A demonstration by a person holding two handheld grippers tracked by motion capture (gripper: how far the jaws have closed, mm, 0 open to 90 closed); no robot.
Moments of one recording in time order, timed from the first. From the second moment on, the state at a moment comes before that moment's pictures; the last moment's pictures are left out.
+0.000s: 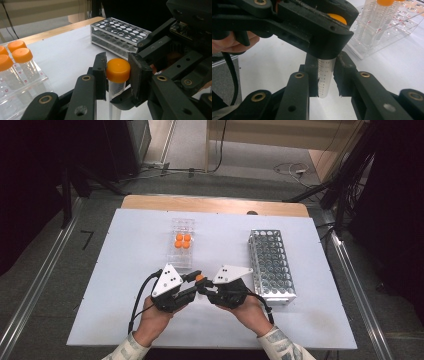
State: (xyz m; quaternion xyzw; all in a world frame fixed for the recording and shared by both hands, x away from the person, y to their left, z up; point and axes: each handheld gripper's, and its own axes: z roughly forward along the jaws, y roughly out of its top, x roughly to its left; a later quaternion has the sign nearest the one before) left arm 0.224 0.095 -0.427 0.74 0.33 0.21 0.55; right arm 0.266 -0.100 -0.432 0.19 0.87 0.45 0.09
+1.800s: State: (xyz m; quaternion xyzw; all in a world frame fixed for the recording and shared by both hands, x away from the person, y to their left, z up) left arm 0.289 0.170 -0.390 0.66 0.45 0.30 0.51; right arm 0.248 -0.277 -0.425 0.36 0.79 0.48 0.16
